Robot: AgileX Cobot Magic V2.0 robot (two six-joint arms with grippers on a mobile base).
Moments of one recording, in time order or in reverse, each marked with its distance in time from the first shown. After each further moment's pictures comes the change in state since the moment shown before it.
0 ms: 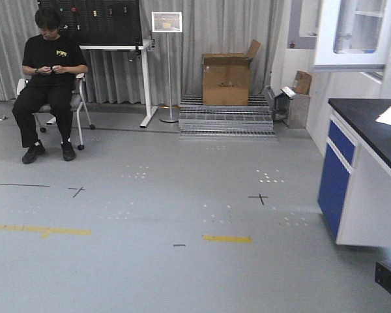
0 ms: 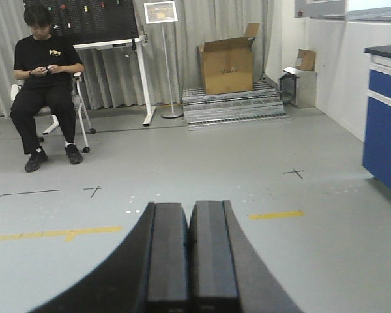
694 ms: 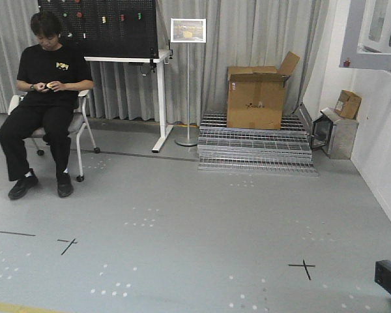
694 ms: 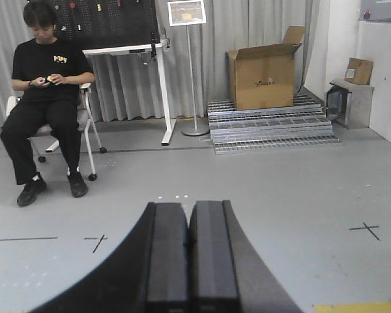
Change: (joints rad) left arm 0.000 0.000 0.000 0.000 0.000 0.000; right arm 0.000 0.000 0.000 0.000 0.000 0.000
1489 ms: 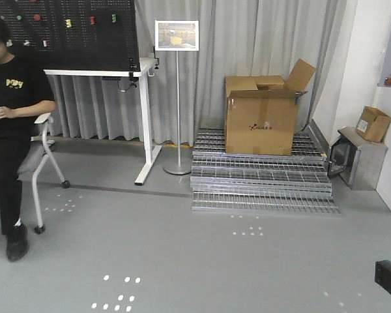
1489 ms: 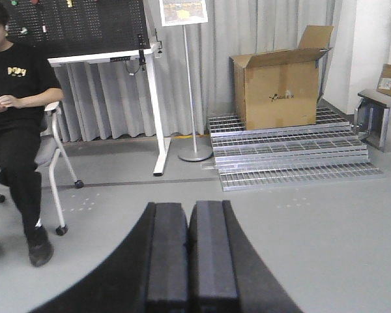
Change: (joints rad) left arm 0.000 0.000 0.000 0.000 0.000 0.000; right arm 0.000 0.000 0.000 0.000 0.000 0.000
